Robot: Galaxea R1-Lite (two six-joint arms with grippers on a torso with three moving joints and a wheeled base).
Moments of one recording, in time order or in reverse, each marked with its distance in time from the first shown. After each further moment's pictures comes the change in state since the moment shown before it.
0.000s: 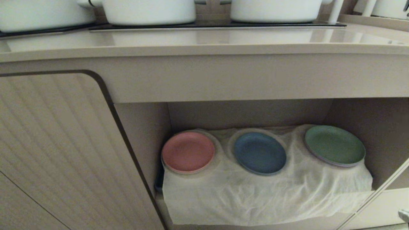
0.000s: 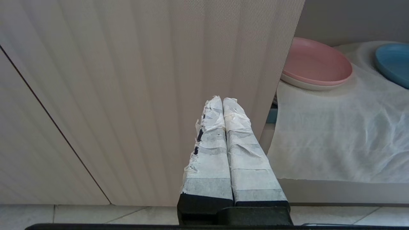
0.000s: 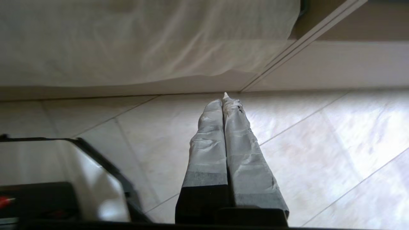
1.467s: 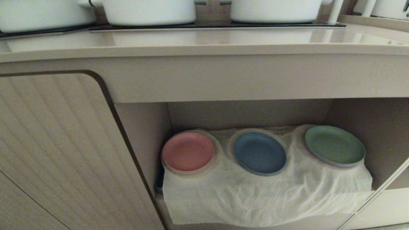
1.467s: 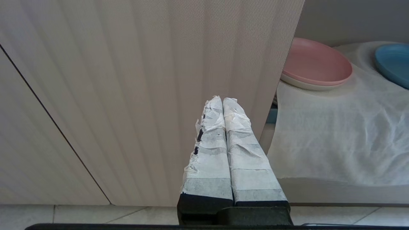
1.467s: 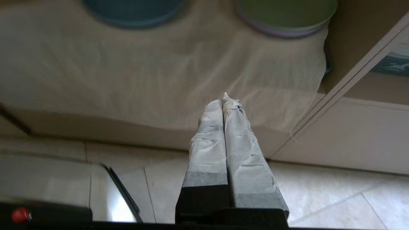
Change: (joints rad) left arm 0.000 0.000 0.000 0.000 0.000 0.000; right arm -0.023 -0.622 0.253 0.000 0.229 -0.041
